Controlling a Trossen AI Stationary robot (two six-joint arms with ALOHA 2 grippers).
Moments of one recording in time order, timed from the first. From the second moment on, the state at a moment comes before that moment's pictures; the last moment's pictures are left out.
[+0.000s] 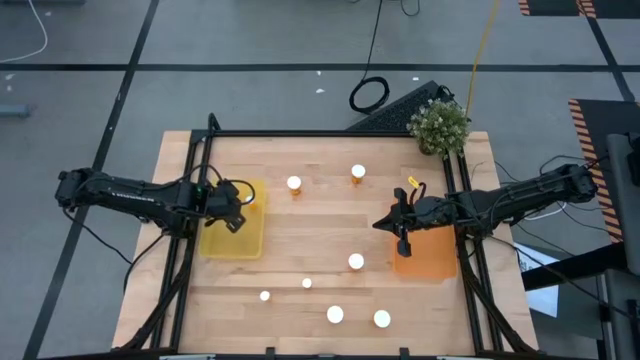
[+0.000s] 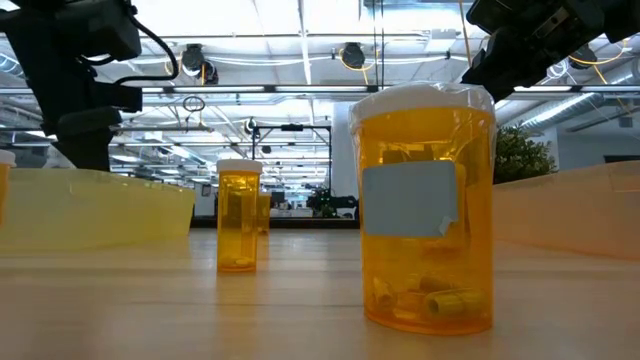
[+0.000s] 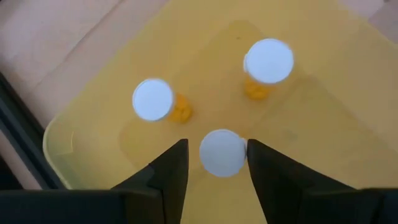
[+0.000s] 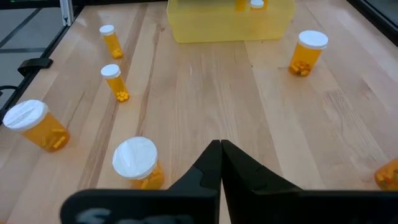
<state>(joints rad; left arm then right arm) -0.02 0.92 0.55 -0.94 -0.40 -0.74 0.17 0.96 0.51 -0.10 0.13 0.15</state>
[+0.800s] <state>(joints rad) -0.02 0.92 0.61 -0.93 -0.42 -0.66 0.17 0.96 0.51 -0.10 0.13 0.14</state>
